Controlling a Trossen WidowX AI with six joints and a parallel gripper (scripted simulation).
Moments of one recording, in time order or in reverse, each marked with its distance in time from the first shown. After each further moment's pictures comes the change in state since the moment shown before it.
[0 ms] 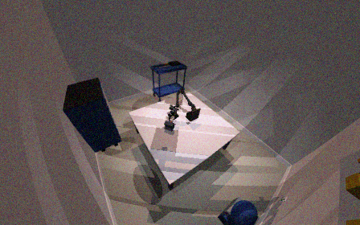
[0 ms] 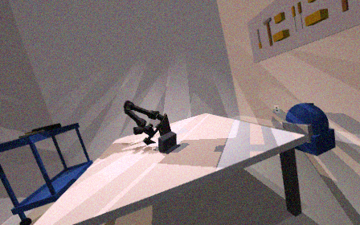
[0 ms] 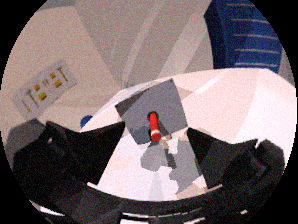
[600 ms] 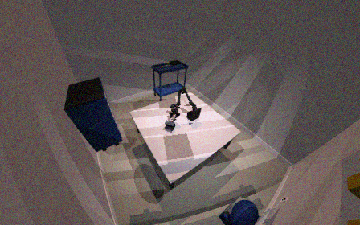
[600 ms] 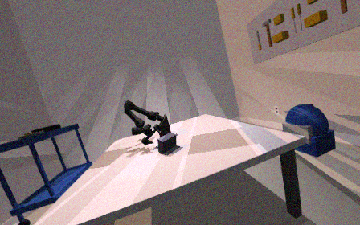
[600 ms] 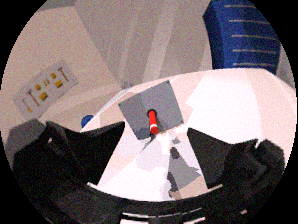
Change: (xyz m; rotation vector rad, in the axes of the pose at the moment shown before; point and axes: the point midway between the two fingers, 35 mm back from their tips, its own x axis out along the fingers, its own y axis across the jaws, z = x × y) arm -0.020 -0.002 0.001 0.001 0.001 0.000
